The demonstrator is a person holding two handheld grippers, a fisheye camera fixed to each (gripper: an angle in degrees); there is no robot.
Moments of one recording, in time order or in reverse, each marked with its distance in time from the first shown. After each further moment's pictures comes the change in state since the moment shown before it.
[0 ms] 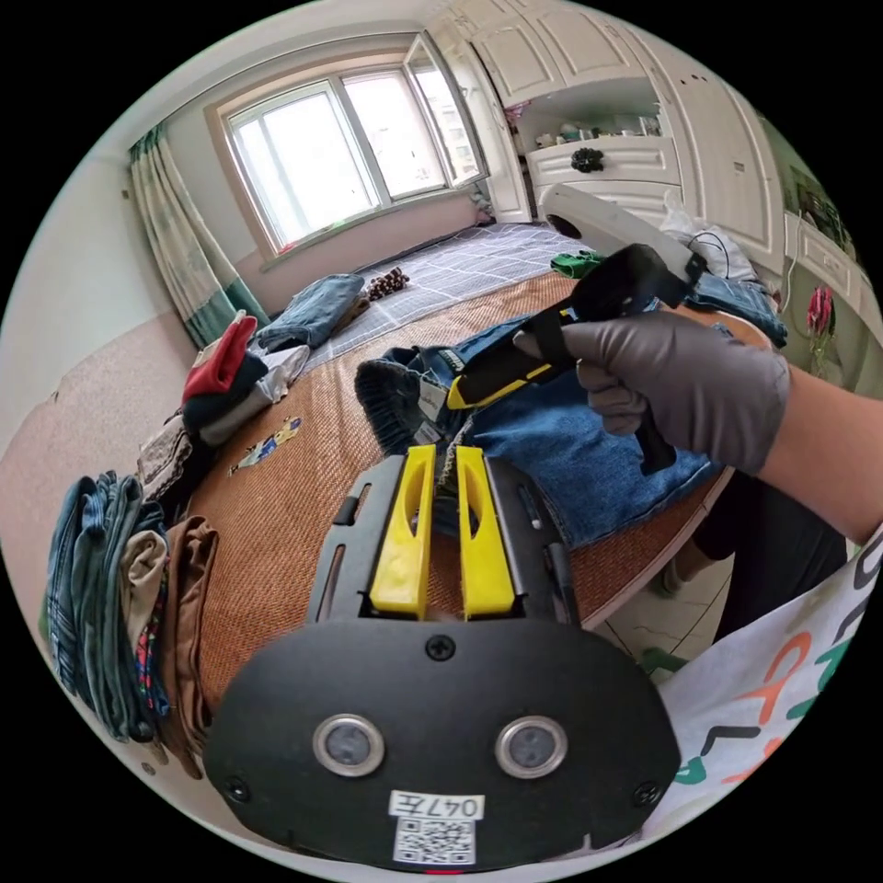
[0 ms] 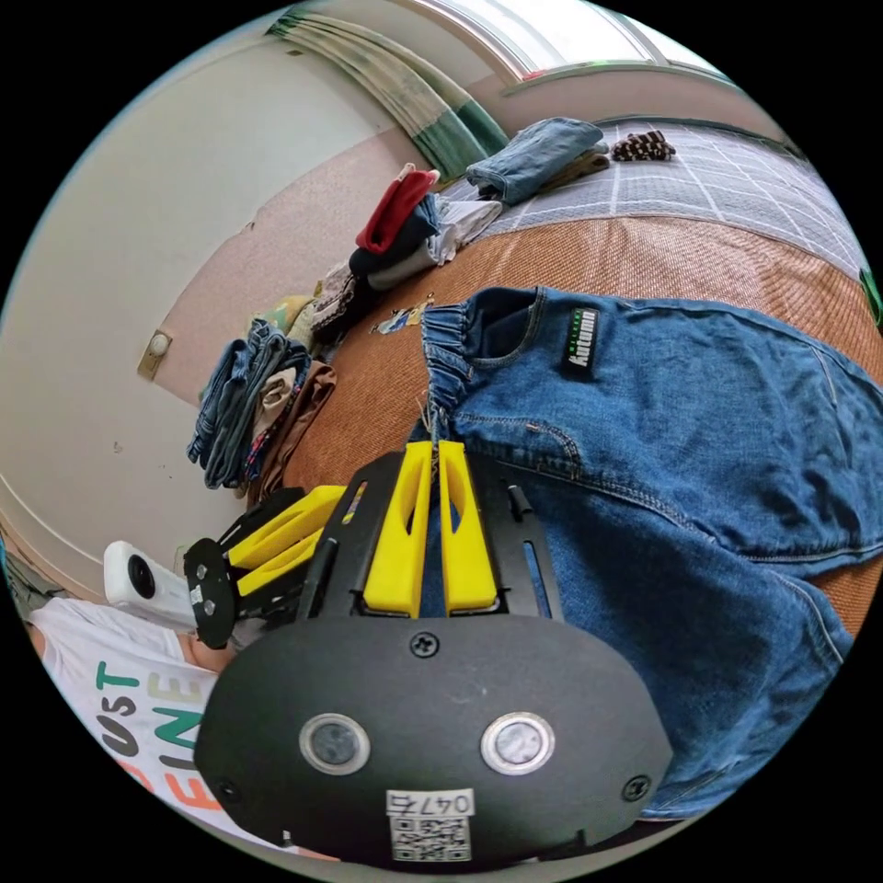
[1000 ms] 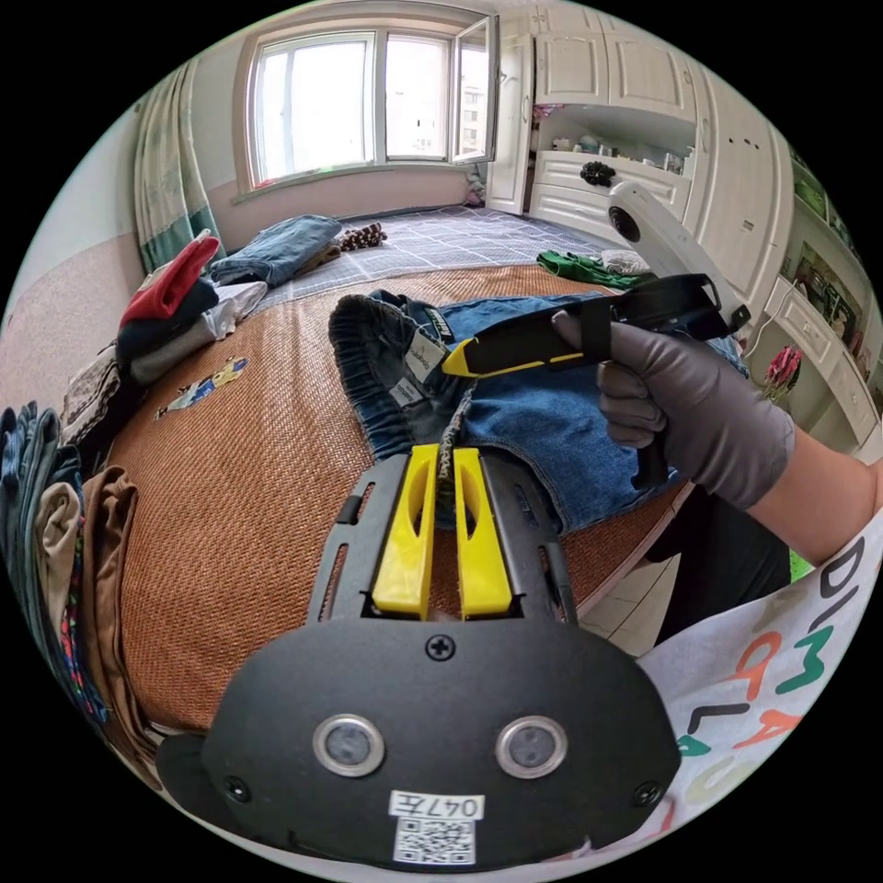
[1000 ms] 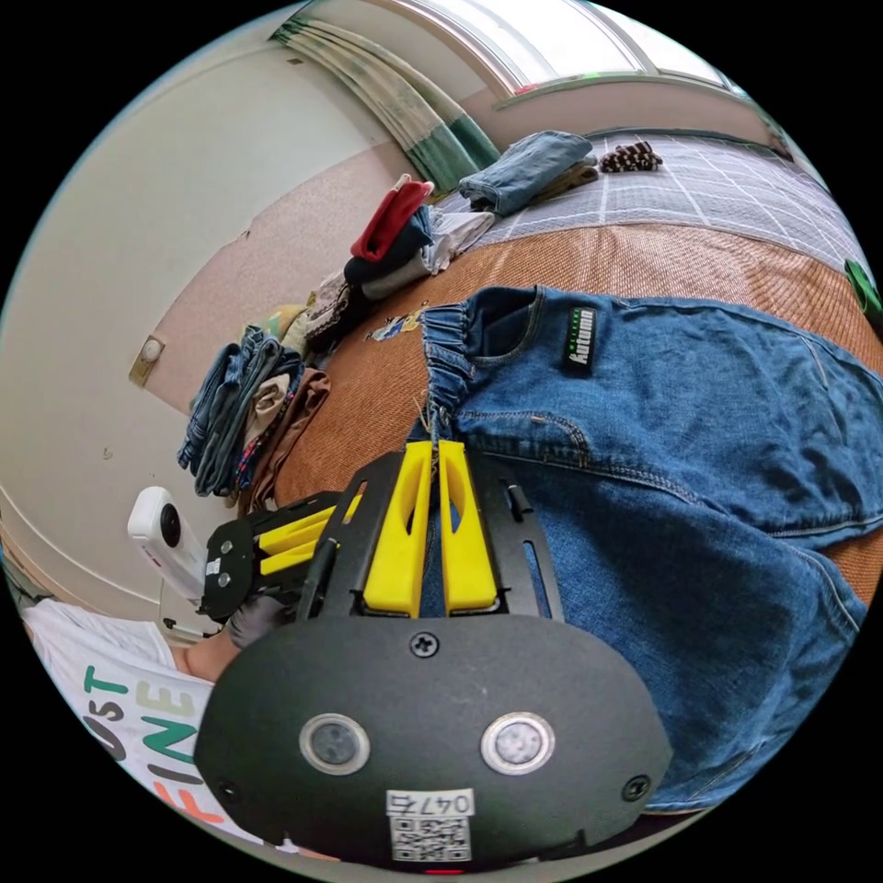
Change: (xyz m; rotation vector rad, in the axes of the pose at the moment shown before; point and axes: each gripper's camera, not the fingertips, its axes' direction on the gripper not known) left arm 0.003 0.148 0.188 -0.081 0.253 -0.132; right arm -0.012 0.007 0.017 0.053 0.037 0.010
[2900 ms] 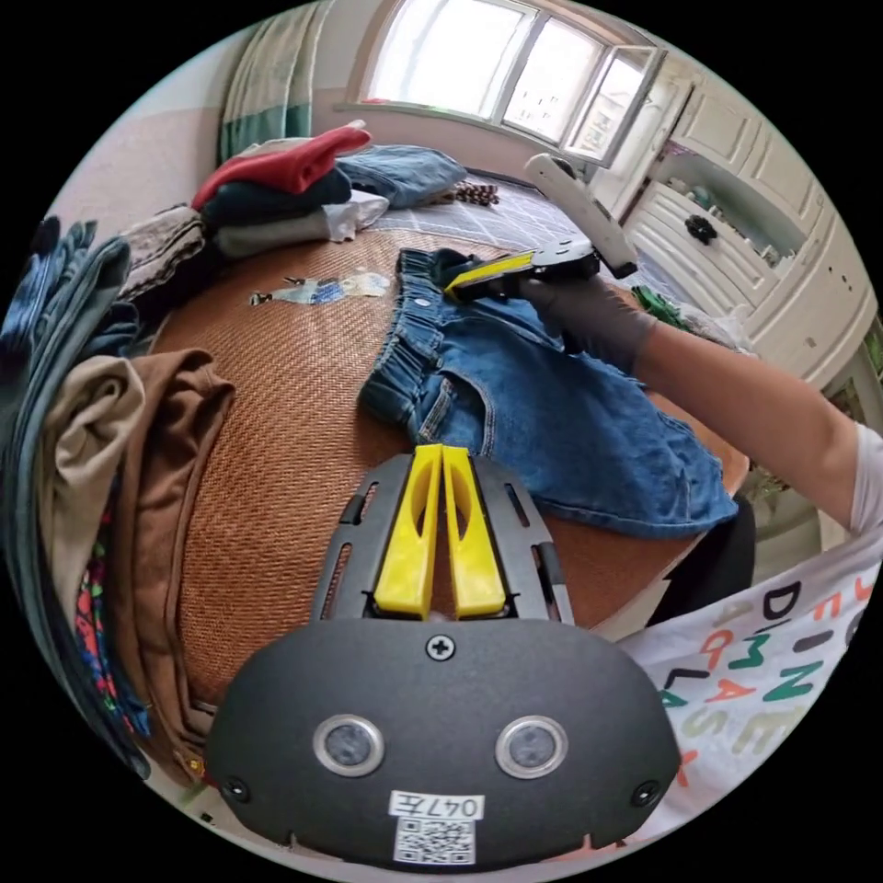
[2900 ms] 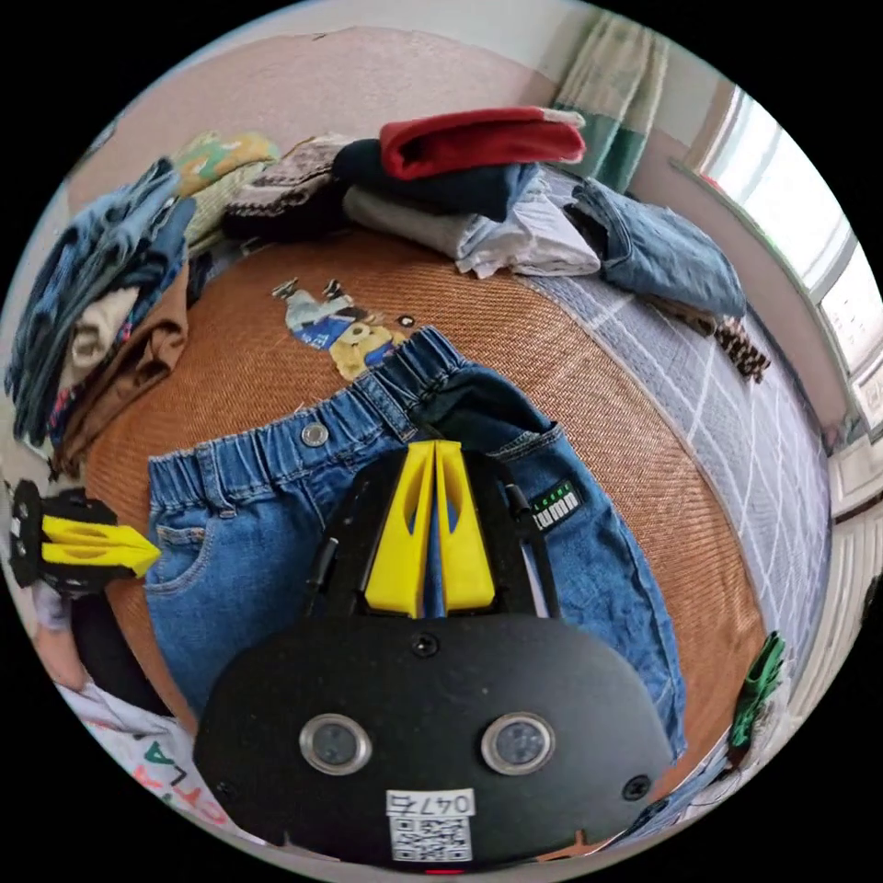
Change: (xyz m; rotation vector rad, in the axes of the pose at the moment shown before) left arm -0.031 0.151 0.218 -0.140 0.062 -0.331; right arm -0.112 -0.218 0.162 -0.249 0.463 -0.544
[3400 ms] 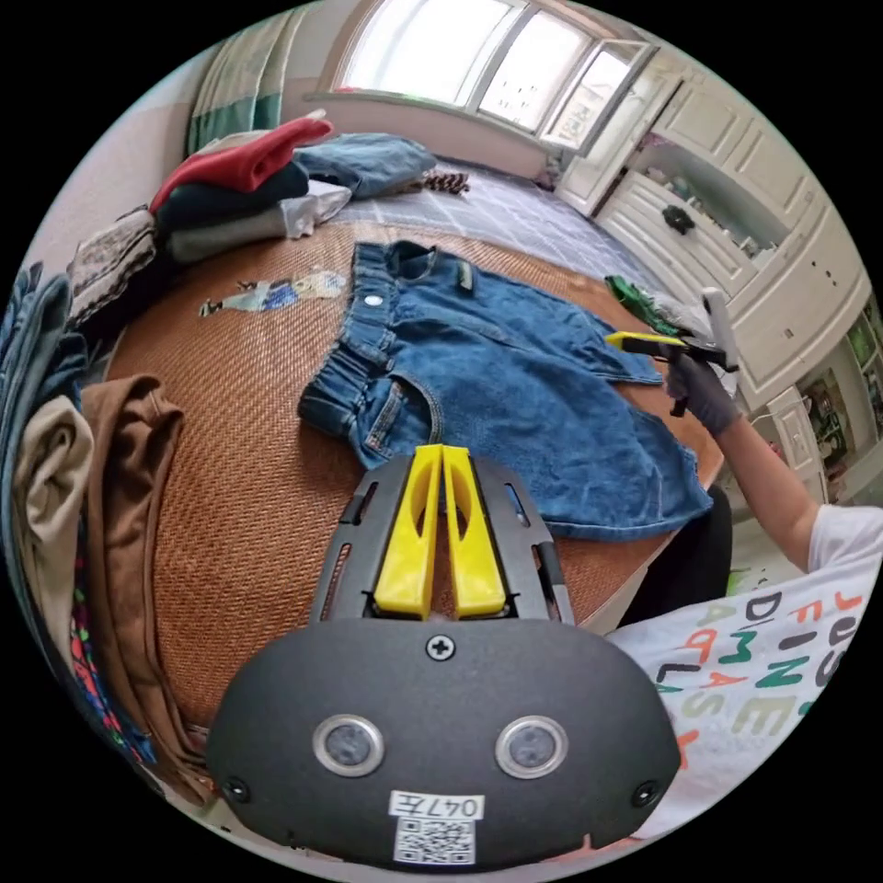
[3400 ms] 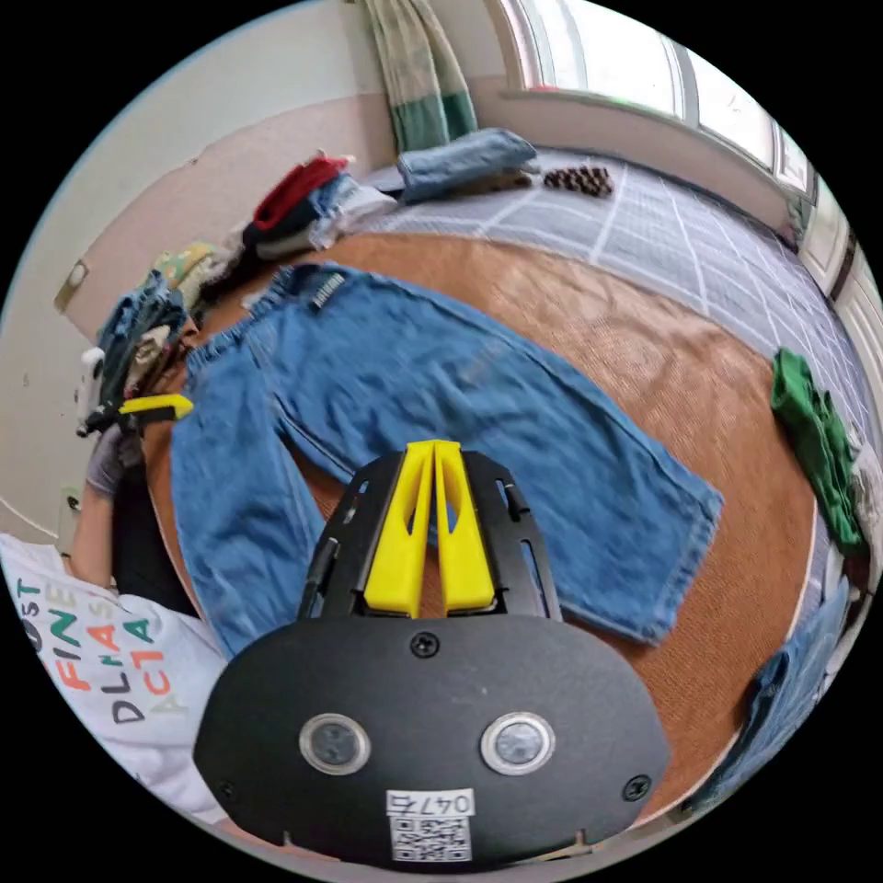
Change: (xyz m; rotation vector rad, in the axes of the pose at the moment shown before) left arm 0.089 -0.023 0.041 -0.050 0.090 0.035; right arm 0.149 0.329 -0.072 0.042 -0.126 0.360
